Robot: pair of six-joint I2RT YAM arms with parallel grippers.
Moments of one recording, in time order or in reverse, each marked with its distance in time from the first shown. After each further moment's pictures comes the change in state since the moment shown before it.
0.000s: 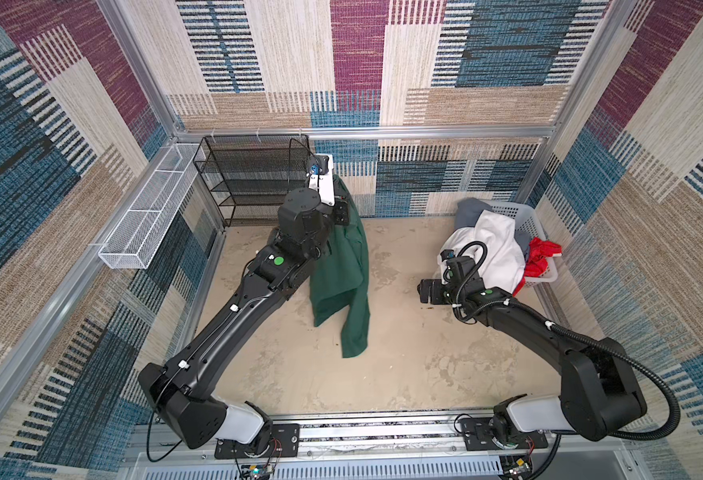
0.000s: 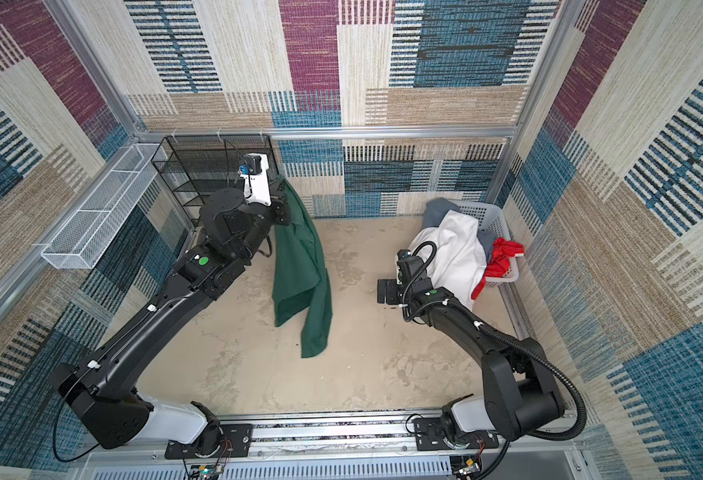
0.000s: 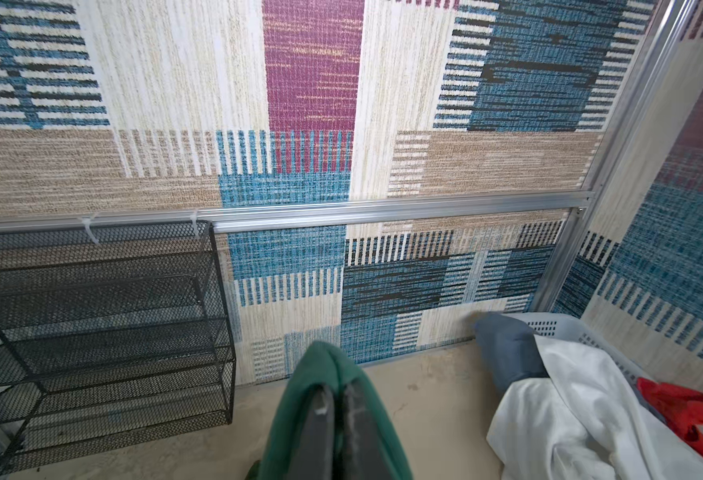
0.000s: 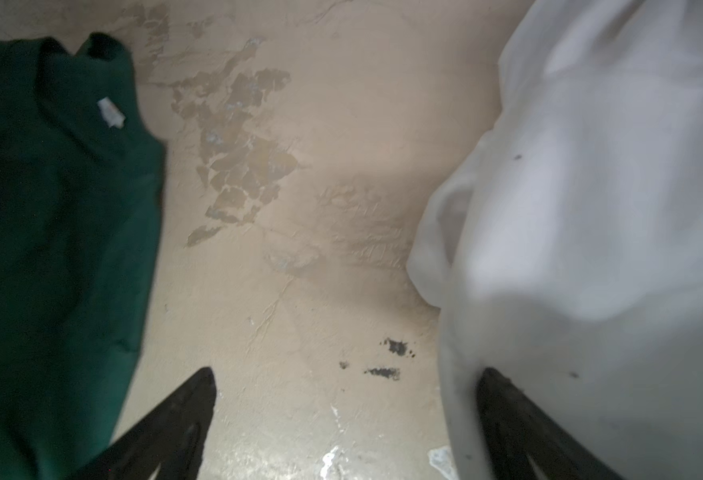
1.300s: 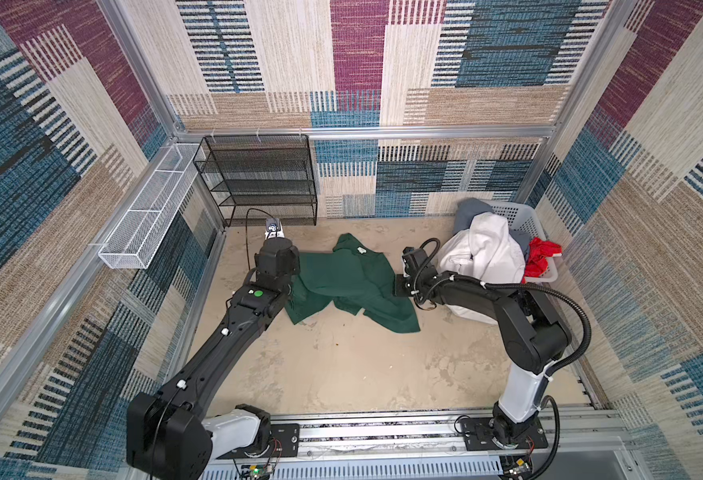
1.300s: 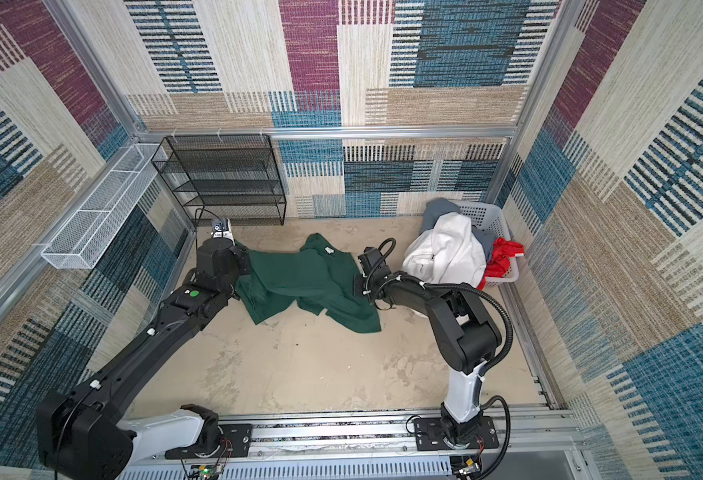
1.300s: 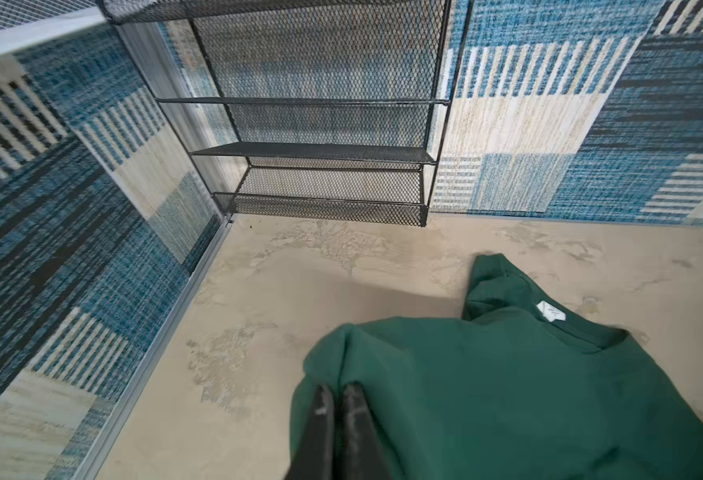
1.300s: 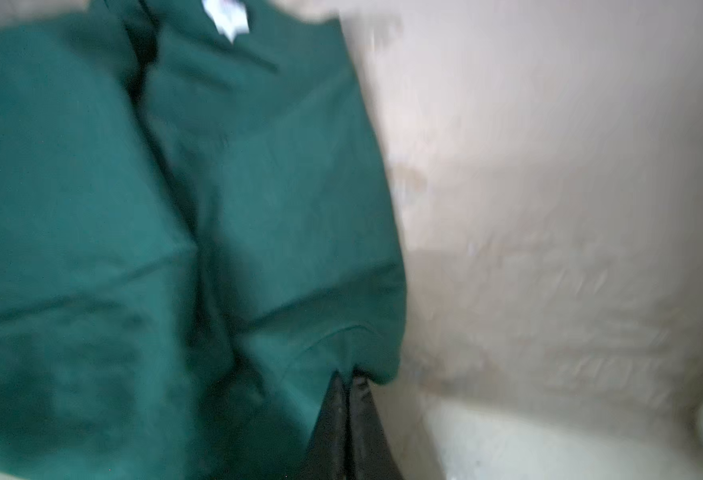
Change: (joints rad) left arm 0.299 -0.124 -0.481 -0.059 -0.085 -0.093; right arm 0.111 0.468 0.400 0.041 0.010 0.139
